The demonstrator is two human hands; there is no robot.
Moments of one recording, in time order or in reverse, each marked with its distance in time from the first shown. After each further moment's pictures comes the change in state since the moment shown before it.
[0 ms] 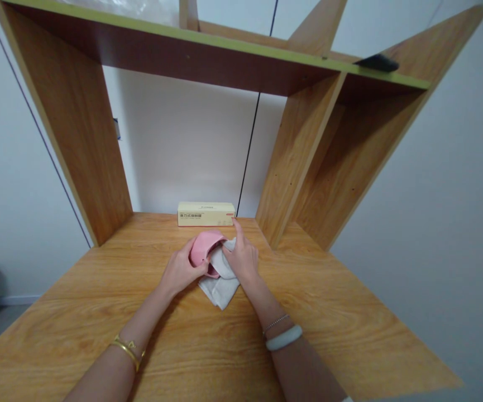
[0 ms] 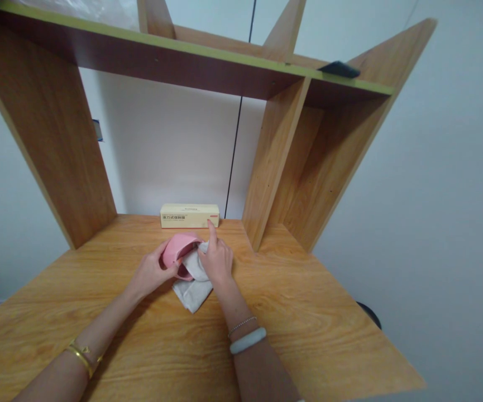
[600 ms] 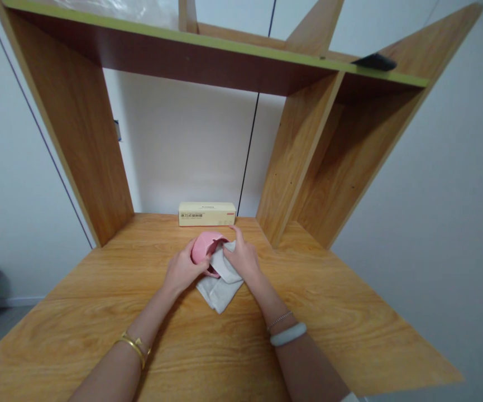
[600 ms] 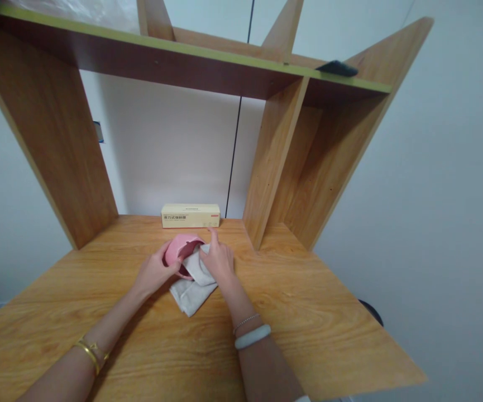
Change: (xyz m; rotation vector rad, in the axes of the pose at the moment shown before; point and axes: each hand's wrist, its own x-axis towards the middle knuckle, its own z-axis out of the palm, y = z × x) left_hand 0.002 -0.001 0.005 0.082 -0.006 -0.185; right_hand 0.004 0.004 0.000 -0.020 -0.145 -0.016
